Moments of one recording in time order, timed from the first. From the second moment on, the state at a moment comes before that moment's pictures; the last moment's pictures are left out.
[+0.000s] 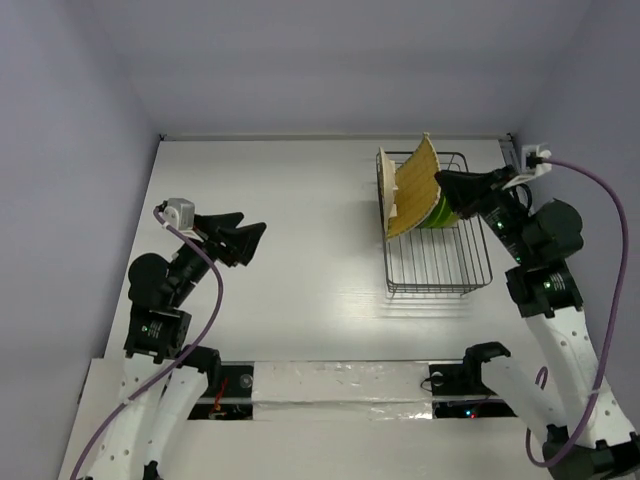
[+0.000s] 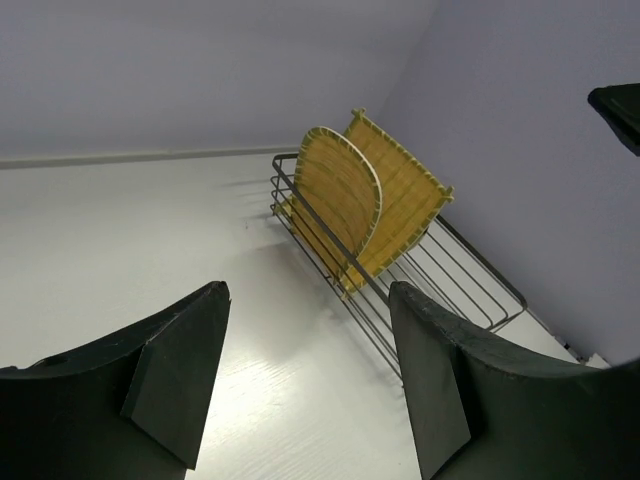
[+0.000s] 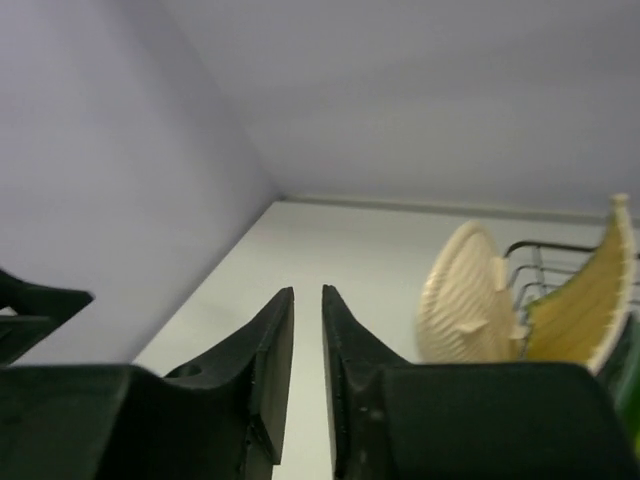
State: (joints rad) left arm -0.20 0.49 0.65 -0.02 0.41 -0.46; right arm 0.17 0.74 0.95 0.03 -0.35 0.49
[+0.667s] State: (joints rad) left arm -0.20 0.46 0.66 -0.06 0.34 -0.43; right arm 0.60 1.28 1.37 -0.34 0.30 0.29
